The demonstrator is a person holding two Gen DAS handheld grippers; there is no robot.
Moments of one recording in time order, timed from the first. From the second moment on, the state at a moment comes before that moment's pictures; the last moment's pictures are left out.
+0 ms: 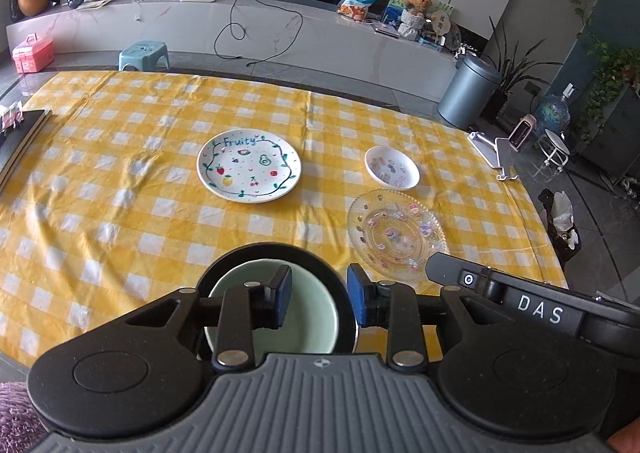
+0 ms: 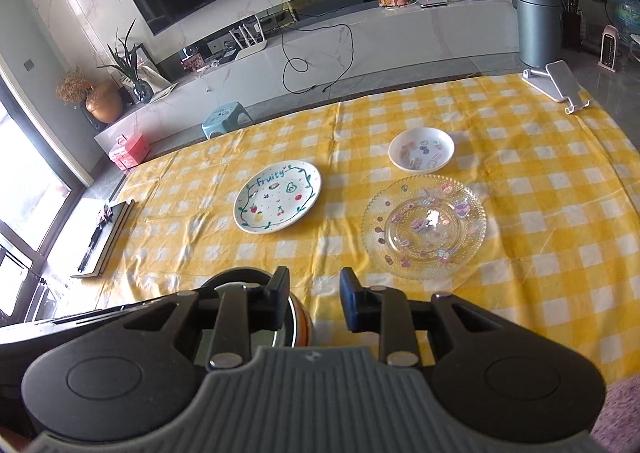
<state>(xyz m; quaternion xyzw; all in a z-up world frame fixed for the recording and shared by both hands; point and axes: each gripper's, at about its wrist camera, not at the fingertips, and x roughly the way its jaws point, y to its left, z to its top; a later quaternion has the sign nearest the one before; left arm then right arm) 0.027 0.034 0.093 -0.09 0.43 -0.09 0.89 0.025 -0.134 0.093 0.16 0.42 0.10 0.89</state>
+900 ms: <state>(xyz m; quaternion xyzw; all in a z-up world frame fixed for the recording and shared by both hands) 0.175 -0.038 -0.003 -0.10 0.54 -0.03 0.83 0.148 -0.267 -0.006 0.25 0.48 0.05 0.84</state>
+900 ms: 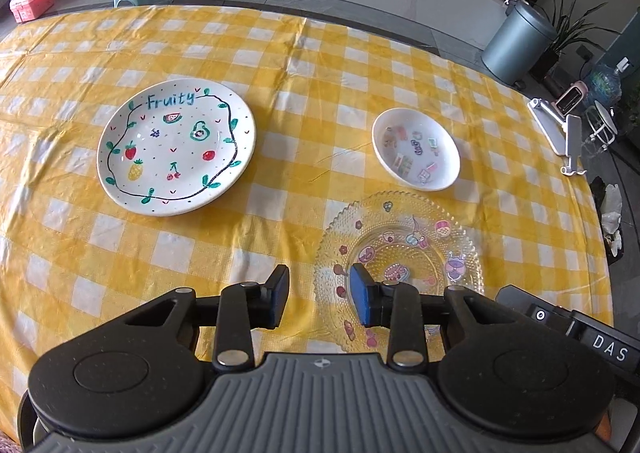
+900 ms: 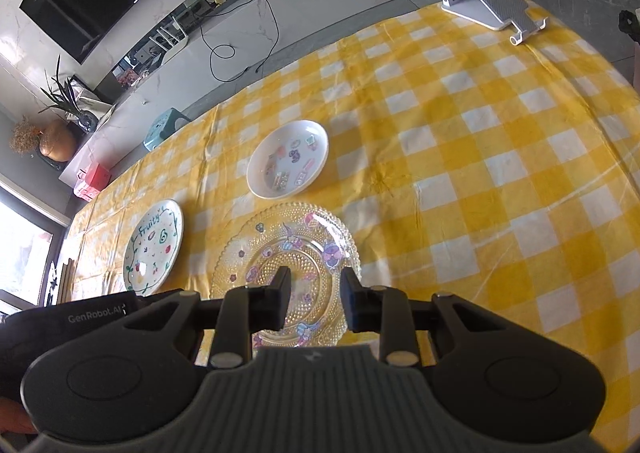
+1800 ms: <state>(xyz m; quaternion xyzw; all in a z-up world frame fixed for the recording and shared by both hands) 0.200 -0.045 -0.043 -0.14 0.58 -0.01 0.80 0.165 -0.275 -0.052 0.29 0.52 0.02 0.80</state>
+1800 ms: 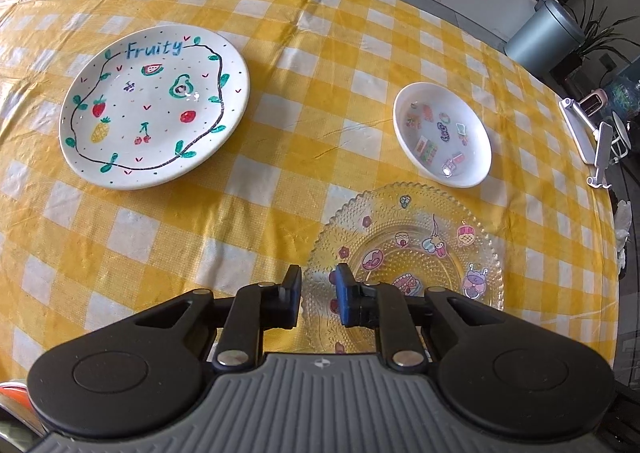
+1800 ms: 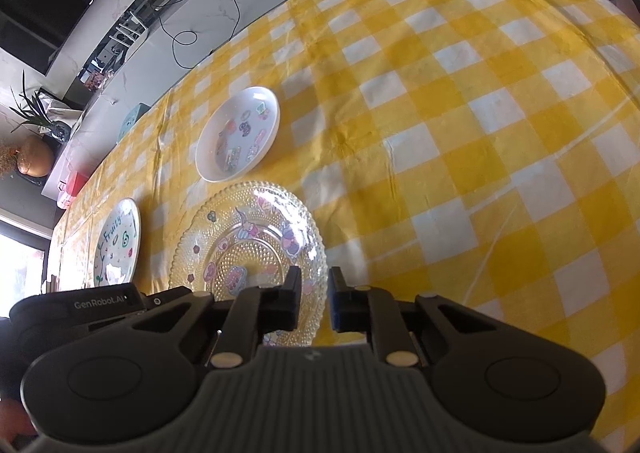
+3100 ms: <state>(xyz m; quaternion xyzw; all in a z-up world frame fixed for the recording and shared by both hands) 0.093 -0.063 0.002 -0.12 0.55 -0.04 0.83 0.073 -0.301 -0.012 0.29 0.50 0.03 0.82</state>
